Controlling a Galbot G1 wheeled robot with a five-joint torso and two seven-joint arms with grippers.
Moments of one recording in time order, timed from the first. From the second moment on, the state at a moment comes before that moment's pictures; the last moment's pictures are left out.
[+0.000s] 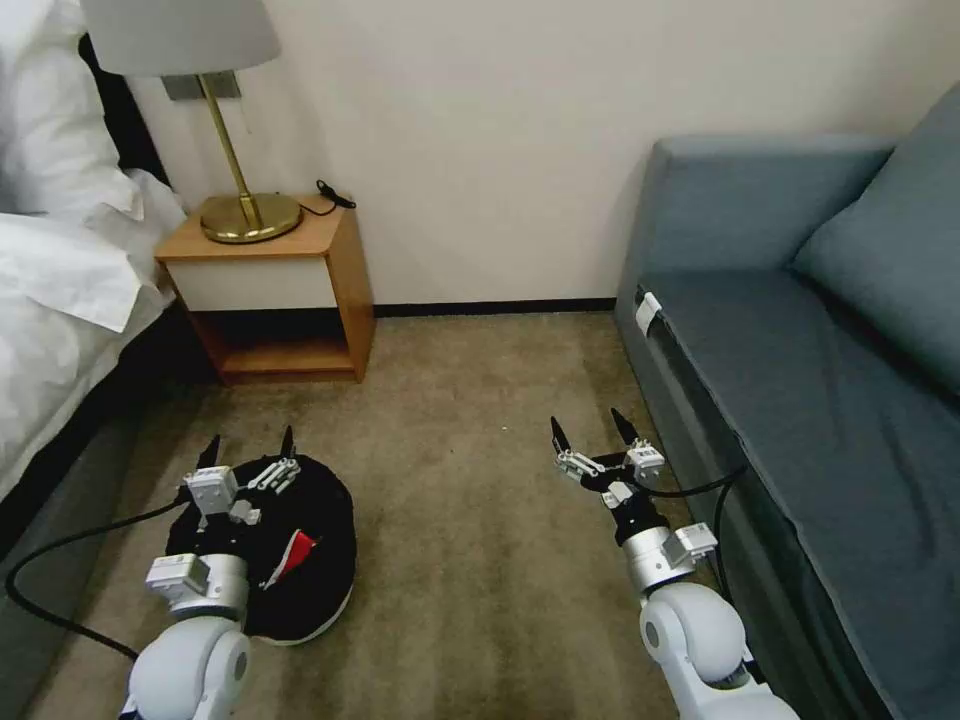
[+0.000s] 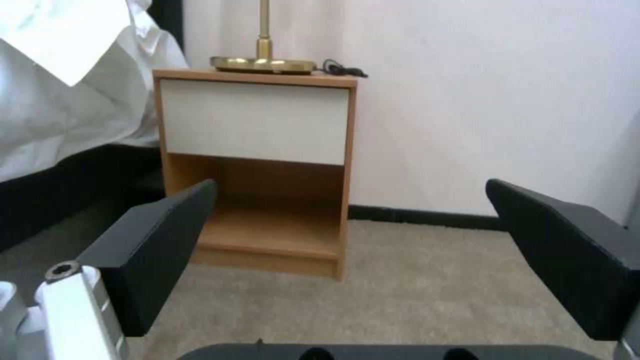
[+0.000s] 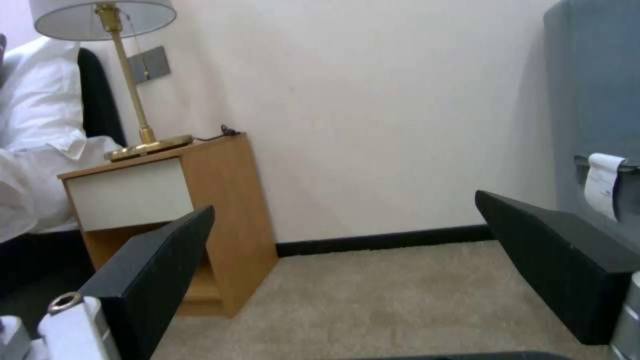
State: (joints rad) left arm 1.54 -1.28 -0.68 -1.94 -0.38 -0.17 -0.08; right arm -1.38 1.41 0.40 1.85 0.28 0.17 -0.14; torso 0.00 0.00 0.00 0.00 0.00
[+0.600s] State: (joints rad) left arm 1.54 -1.28 -0.68 -1.94 -0.38 -0.17 -0.08; right arm -1.38 1.41 0.40 1.85 0.28 0.18 -0.14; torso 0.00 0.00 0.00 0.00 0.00
